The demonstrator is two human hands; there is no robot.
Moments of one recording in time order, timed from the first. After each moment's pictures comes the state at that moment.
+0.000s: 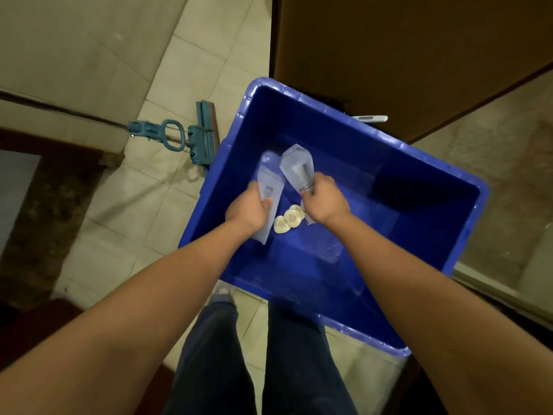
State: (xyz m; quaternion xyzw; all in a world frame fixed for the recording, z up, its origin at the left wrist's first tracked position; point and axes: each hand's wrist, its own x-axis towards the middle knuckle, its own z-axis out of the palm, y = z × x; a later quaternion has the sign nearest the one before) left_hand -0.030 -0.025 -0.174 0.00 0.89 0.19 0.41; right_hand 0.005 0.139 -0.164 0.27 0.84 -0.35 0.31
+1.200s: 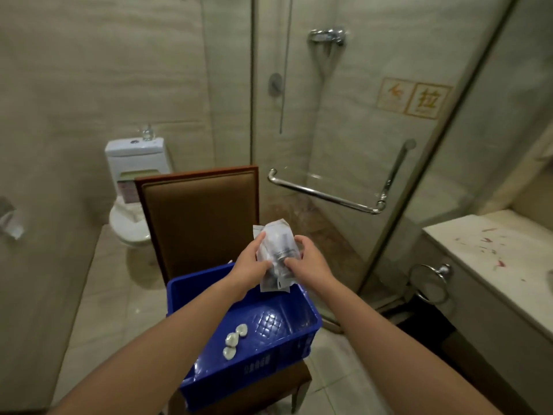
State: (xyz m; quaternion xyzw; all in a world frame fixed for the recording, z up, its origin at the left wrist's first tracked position) left_hand 0.099 -0.015 0.176 0.36 0.65 0.49 0.45; right_hand 0.234 0.050 0.184 0.49 0.69 -0.48 -0.23
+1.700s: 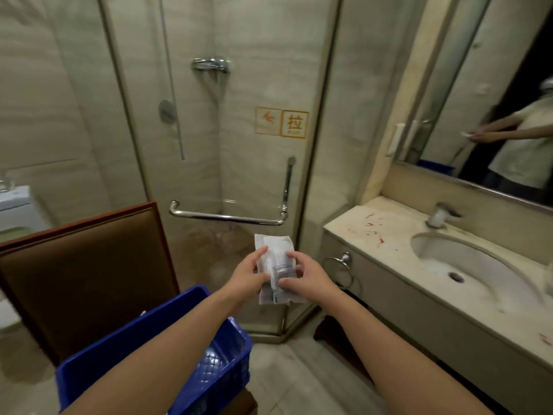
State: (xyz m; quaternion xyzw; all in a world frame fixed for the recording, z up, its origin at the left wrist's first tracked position) left_hand 0.234 0.055 0.217 0.51 0.54 0.39 0.54; right_hand 0.406 0.067 0.222 0.56 0.64 -0.44 -0.28
